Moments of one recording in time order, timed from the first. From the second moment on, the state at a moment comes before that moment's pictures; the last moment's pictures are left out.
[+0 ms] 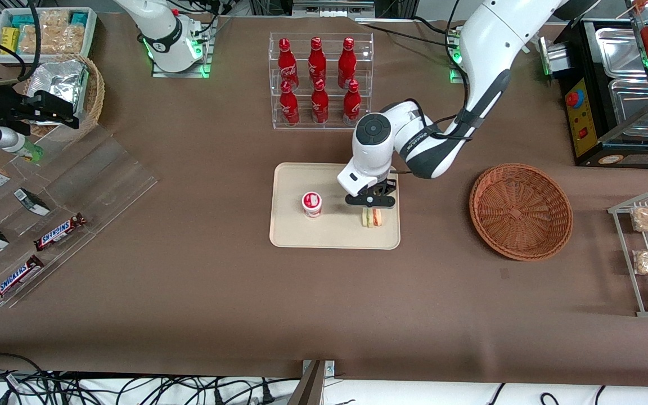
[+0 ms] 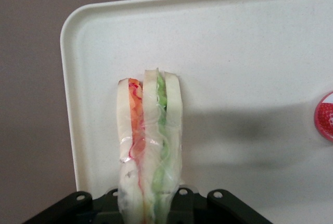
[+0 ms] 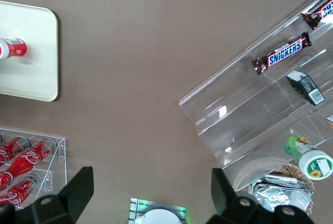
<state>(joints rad) -0.22 0.66 -0.50 -1.77 0.50 2.28 -0.92</state>
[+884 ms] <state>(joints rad) -0.19 0.57 -0.50 -1.70 0.47 2.21 -1.04</state>
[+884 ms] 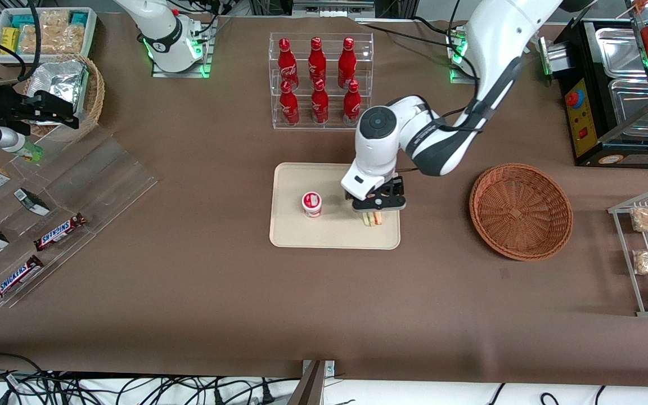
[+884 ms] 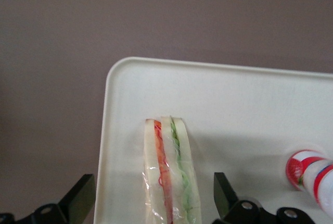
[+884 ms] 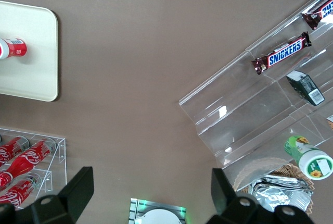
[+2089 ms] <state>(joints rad) 0.11 0.36 -0.51 -1.40 0.21 1.67 -0.77</state>
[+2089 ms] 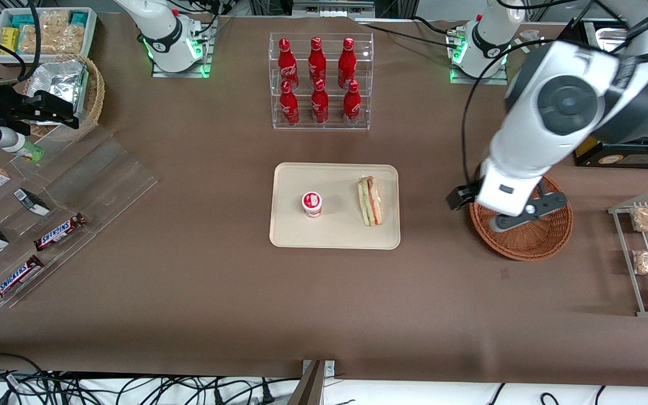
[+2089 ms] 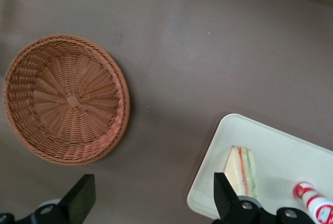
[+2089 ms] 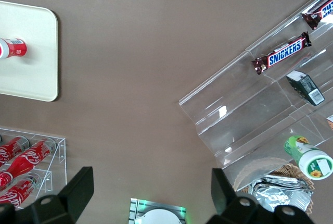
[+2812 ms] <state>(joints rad) 0.17 0.16 -0.24 -1.45 0.00 1.52 -0.20</state>
